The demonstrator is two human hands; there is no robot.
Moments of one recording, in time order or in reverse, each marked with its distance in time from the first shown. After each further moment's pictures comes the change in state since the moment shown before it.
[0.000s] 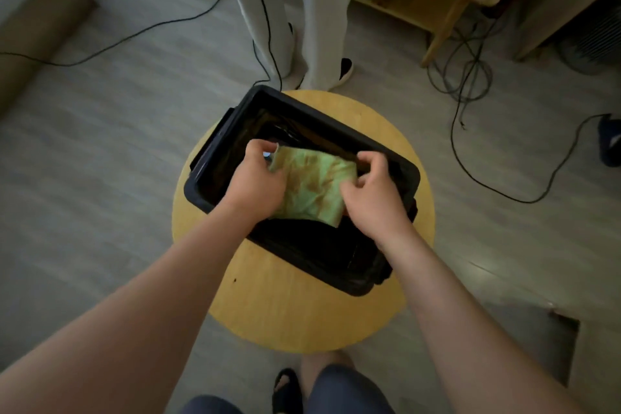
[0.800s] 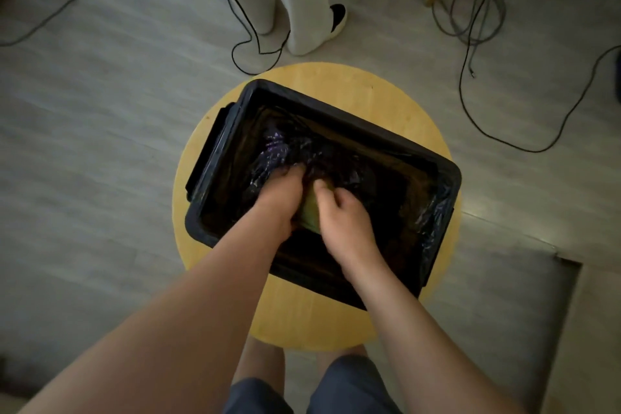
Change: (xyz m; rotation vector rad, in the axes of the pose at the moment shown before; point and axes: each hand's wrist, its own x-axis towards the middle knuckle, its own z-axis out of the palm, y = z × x) left_hand 0.085 -0.025 0.040 -0.473 -0.234 -0.532; right_hand 0.025 0.002 0.095 0.240 -0.007 0.290
